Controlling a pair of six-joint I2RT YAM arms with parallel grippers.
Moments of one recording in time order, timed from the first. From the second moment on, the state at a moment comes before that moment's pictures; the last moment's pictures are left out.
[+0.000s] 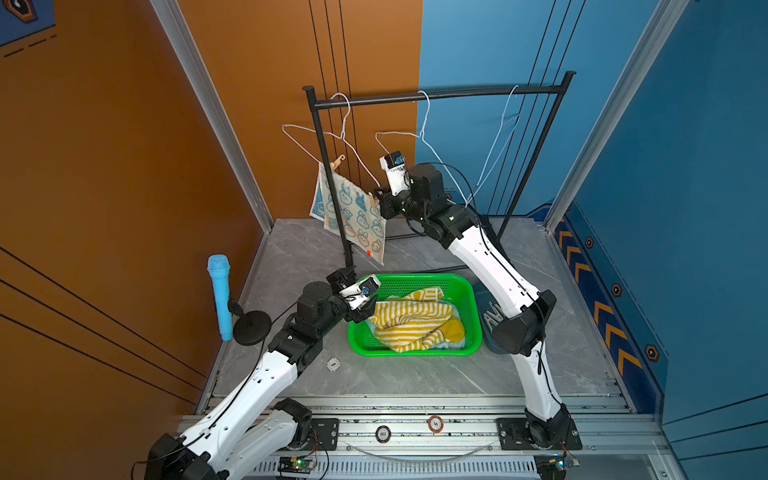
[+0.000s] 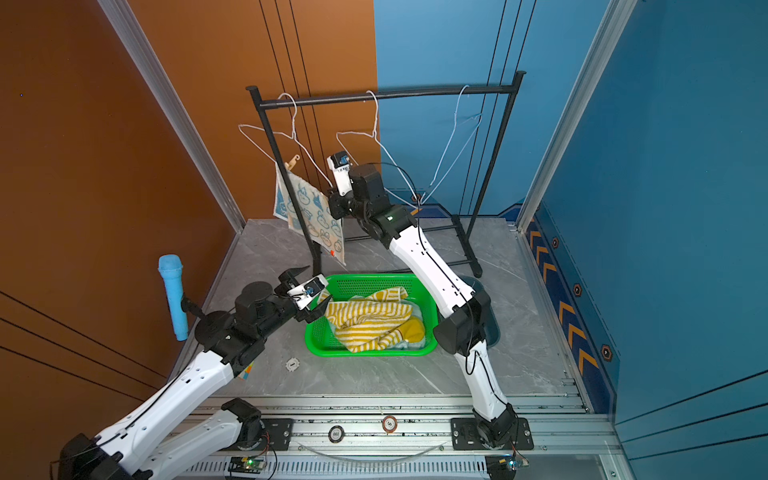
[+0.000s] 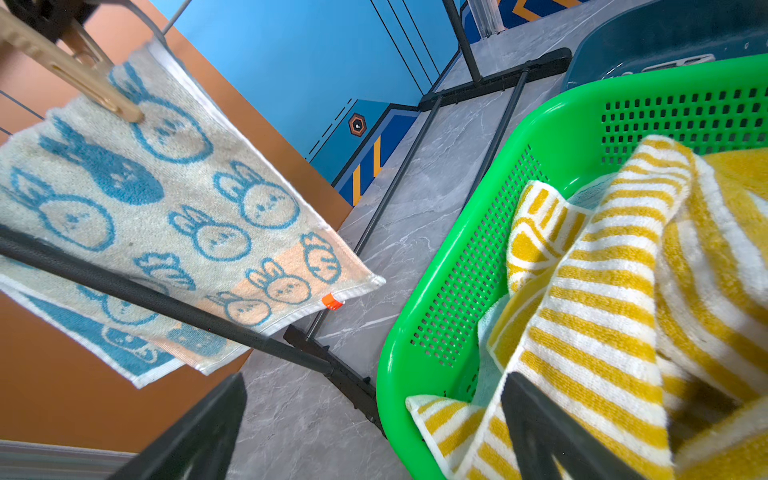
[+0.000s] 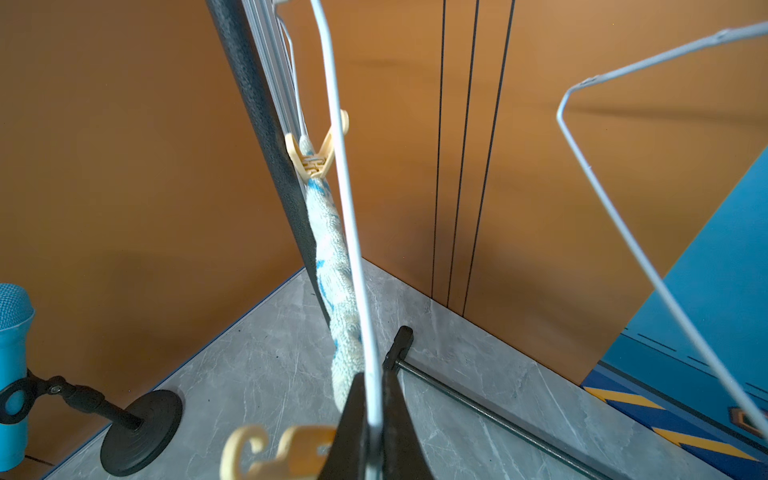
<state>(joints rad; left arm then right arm) -0.44 0.92 0.64 0.01 0.08 0.67 0.68 2.18 2.52 -0.53 -0.06 0.09</state>
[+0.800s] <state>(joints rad) -0.44 0.91 0.64 0.01 0.08 0.66 0.68 1.90 2.30 -0.47 0.04 0.01</state>
